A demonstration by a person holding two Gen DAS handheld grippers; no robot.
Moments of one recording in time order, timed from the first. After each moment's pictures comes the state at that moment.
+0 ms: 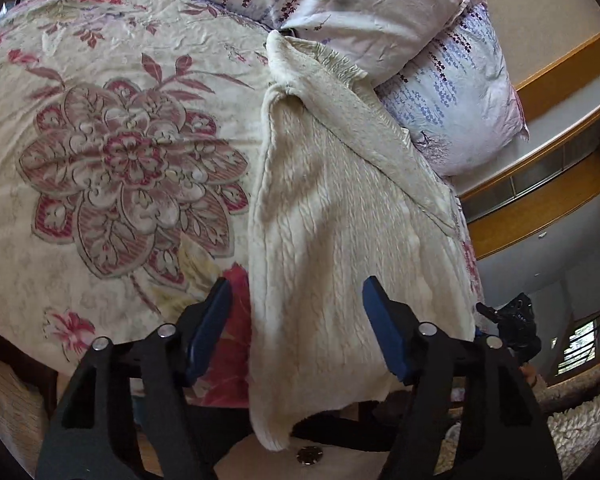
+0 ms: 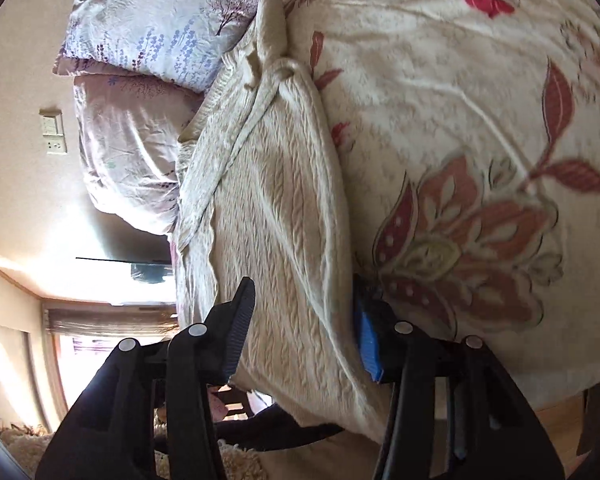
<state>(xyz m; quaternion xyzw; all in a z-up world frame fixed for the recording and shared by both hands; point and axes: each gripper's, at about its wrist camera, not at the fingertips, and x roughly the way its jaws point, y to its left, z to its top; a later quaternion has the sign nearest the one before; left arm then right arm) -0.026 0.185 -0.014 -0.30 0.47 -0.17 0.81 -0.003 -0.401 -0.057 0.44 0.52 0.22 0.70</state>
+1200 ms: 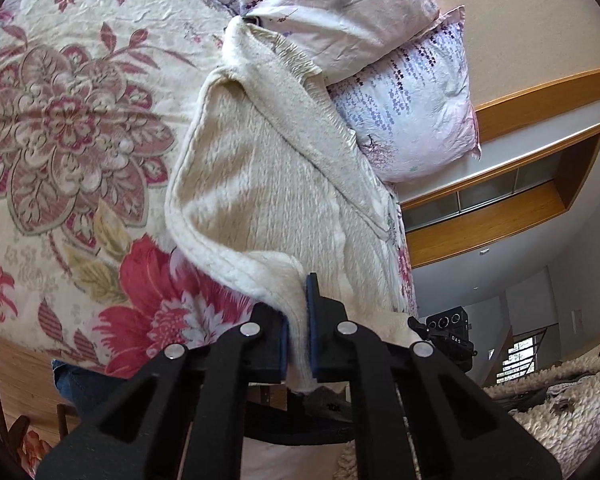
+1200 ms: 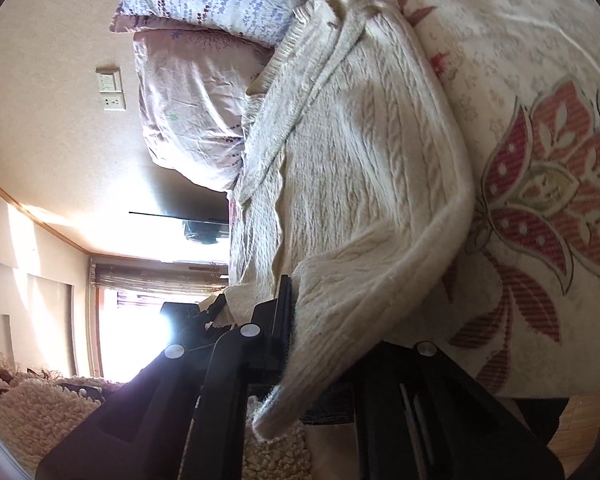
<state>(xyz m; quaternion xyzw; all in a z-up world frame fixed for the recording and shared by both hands) -0.020 0.169 0.005 -0.38 0.44 -0.24 0.78 -0.008 -0.373 -0.046 0.45 0.49 0.34 0.67</state>
